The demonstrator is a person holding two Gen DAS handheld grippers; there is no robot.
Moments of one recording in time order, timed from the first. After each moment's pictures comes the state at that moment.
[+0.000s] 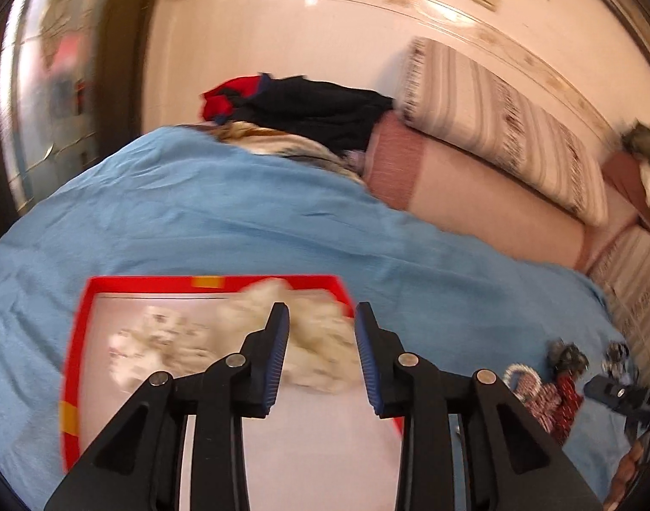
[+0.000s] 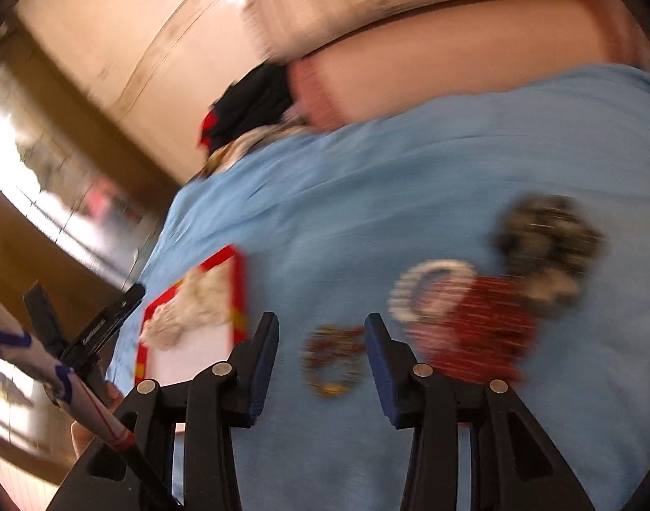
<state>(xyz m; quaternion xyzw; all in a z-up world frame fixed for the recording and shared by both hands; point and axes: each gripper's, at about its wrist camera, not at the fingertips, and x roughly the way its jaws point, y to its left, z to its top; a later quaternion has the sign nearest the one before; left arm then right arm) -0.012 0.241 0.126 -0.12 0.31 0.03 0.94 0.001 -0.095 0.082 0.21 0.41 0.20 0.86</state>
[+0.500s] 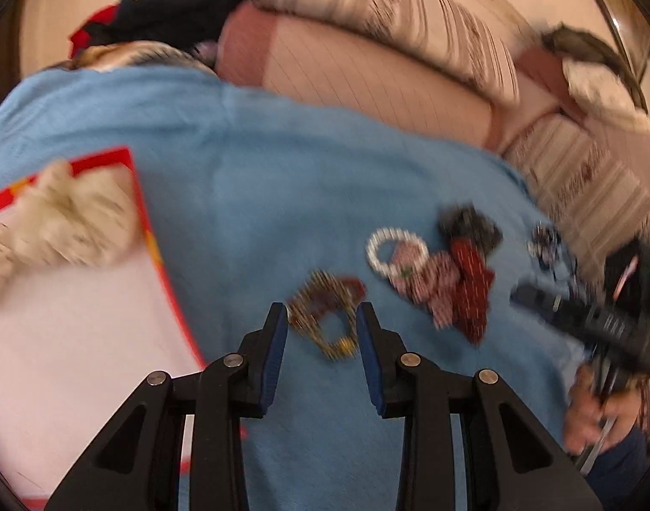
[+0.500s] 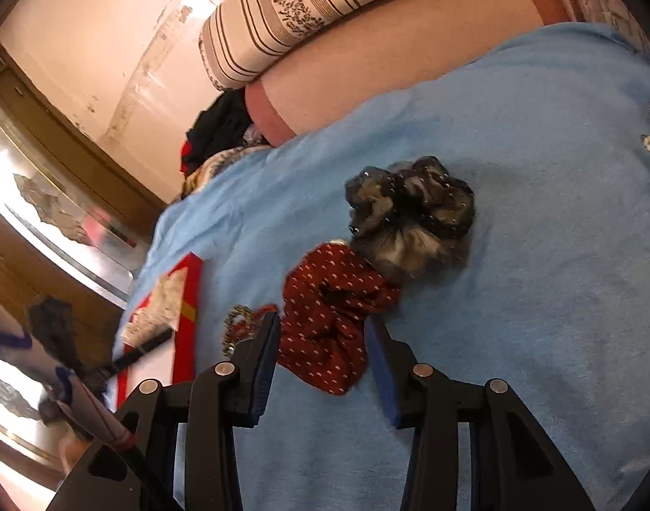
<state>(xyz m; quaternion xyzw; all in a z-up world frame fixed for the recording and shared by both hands) -0.019 0.105 0.071 -0.10 0.44 -0.15 0.88 -0.015 -0.178 0.040 0.25 0.39 0.20 0.86</state>
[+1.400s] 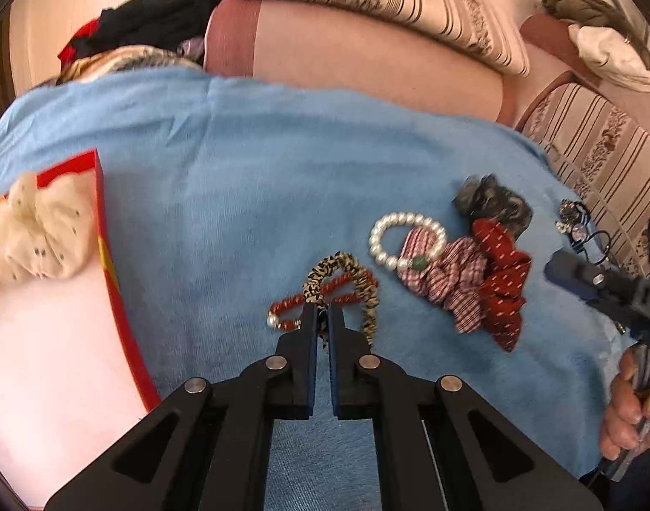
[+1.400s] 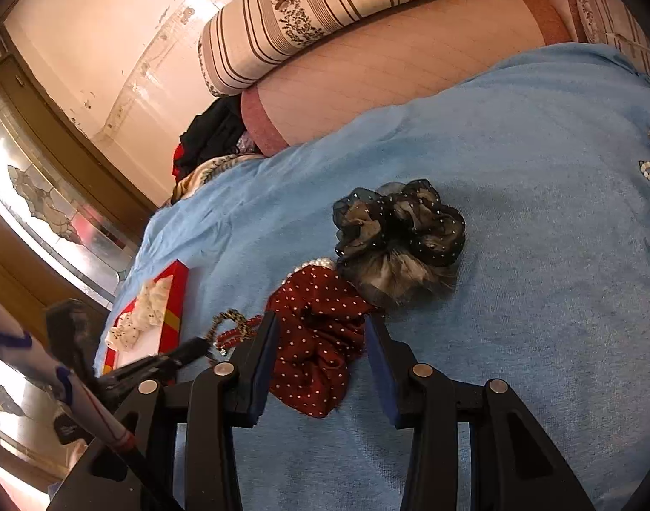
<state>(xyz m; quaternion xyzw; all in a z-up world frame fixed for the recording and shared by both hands) 0.002 0.074 0.048 -0.05 0.43 -0.13 0.89 -0.010 -0.186 0.034 0.22 0.39 0.18 0.88</state>
